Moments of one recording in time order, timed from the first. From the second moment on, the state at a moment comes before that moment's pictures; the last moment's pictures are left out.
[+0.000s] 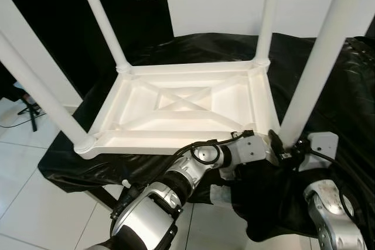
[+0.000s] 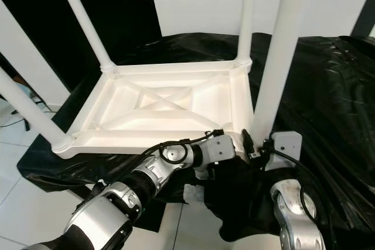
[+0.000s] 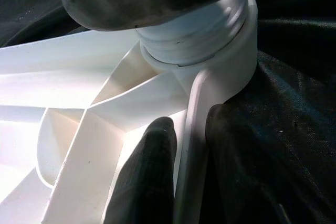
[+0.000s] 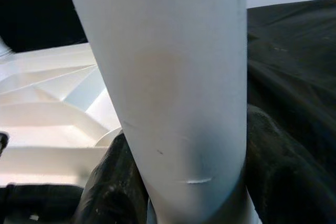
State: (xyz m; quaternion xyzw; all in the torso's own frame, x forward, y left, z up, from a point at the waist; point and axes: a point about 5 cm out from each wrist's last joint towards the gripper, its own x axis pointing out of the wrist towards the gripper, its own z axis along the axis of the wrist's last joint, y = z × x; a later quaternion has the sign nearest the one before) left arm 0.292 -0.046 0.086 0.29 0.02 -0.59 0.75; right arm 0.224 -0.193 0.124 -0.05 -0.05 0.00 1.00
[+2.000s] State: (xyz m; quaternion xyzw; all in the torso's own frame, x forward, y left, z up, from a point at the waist) left arm 0.294 -0.042 0.083 0.28 0.04 -0.58 0.76; right arm 0.234 -0.195 0.126 -0.05 -0.01 0.06 1.00
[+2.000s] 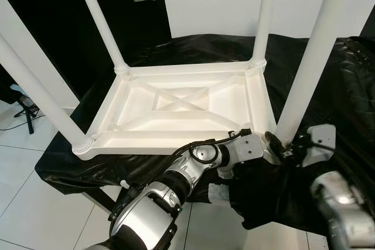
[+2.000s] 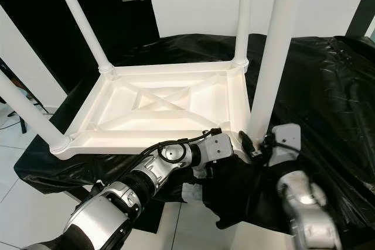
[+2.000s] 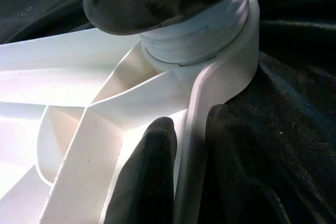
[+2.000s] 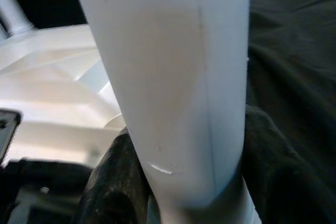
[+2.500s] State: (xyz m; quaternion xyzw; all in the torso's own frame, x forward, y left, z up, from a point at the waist) left arm 0.293 -0.044 0.084 0.28 0.03 -0.59 0.76; right arm 0.228 -0.182 0.122 -0.03 -0.04 -0.05 1.00
